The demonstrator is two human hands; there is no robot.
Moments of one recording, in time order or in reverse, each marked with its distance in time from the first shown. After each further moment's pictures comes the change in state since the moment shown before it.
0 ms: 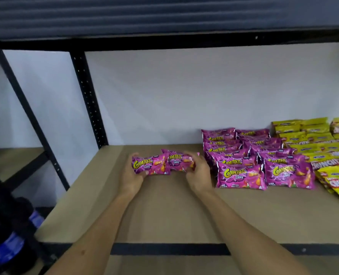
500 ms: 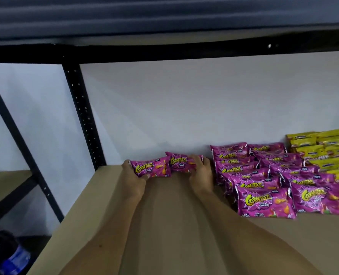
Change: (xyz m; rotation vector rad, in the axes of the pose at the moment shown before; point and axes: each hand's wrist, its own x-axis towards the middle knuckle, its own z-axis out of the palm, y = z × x) left_hand 0.126 -0.010 0.013 0.069 0.106 0.020; right_hand 0.108 -0.006 0.043 -0.218 0.110 0.072
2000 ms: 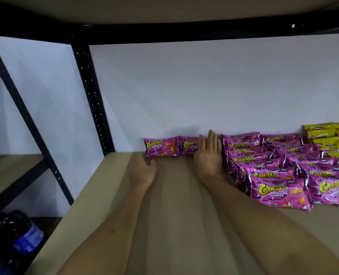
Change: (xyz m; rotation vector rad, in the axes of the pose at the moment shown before) left_hand 0.055 -0.003 0.018 0.270 0.030 0.028; right_hand 0.075 -0.002 0.040 -0.546 0.218 -0.267
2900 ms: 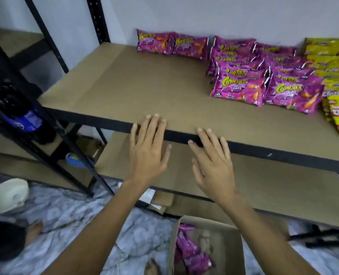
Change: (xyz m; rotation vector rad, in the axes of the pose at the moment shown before) left_hand -0.293 0.027 -0.063 0.445 0.242 0.680; right_hand -0.268 0.068 -0.190 0.387 0.072 -0.487
